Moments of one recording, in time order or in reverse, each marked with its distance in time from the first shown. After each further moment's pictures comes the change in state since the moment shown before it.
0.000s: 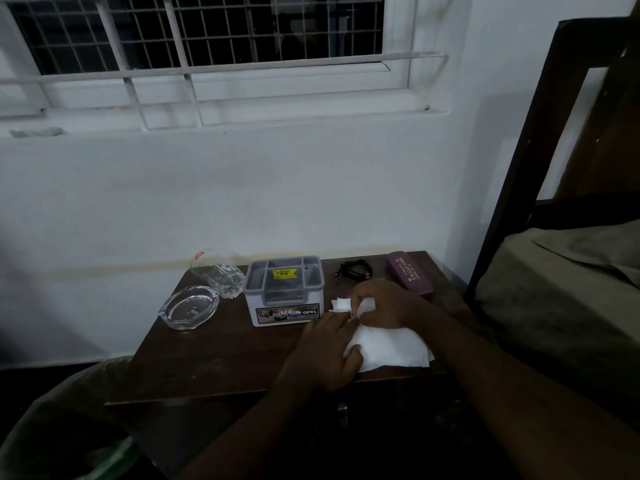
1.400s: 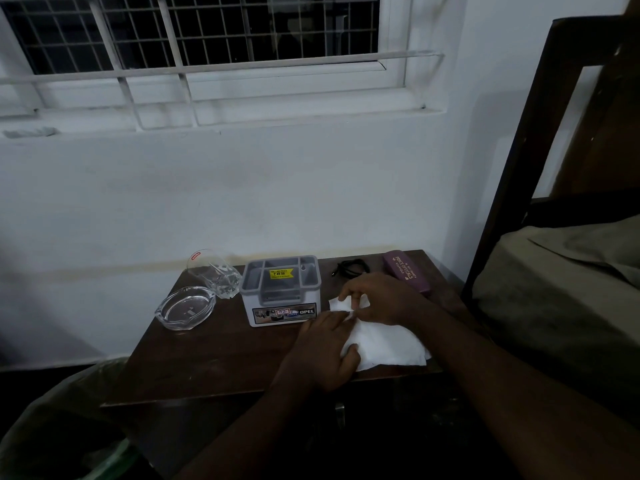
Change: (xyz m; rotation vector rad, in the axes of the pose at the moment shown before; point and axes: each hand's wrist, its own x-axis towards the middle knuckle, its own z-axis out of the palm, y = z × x) left_hand -0.001 0.002 -0.002 -0.029 0.014 0.000; right_hand 0.000 -0.025 -0.011 -0.120 0.029 -0.005
